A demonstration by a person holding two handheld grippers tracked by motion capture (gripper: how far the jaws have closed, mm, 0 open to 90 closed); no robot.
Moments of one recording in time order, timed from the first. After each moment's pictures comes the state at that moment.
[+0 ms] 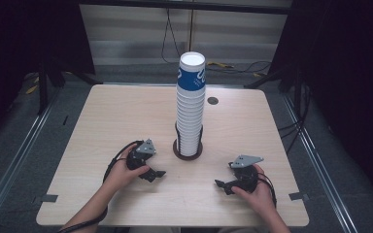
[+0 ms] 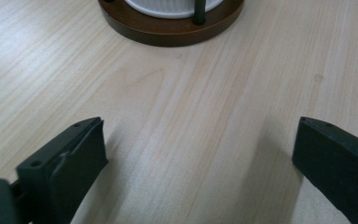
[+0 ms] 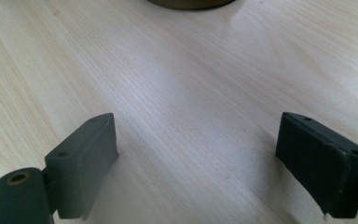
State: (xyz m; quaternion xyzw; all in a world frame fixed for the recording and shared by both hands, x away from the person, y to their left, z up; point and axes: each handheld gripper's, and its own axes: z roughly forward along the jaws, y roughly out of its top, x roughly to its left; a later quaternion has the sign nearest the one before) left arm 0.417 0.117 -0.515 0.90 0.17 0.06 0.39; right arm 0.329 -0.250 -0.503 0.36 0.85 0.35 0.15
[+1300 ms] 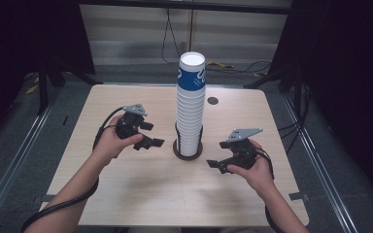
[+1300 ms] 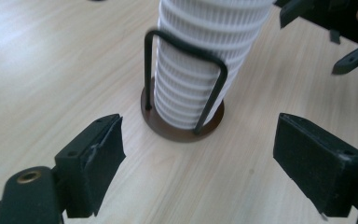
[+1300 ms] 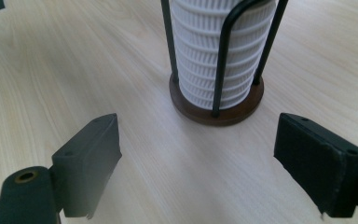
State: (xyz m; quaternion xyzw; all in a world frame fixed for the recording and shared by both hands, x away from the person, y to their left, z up) left arm 0.448 0.130 -0.388 0.87 0.23 0.01 0.44; right arm 0.361 -0.220 -0.414 0.33 0.85 0.40 0.11
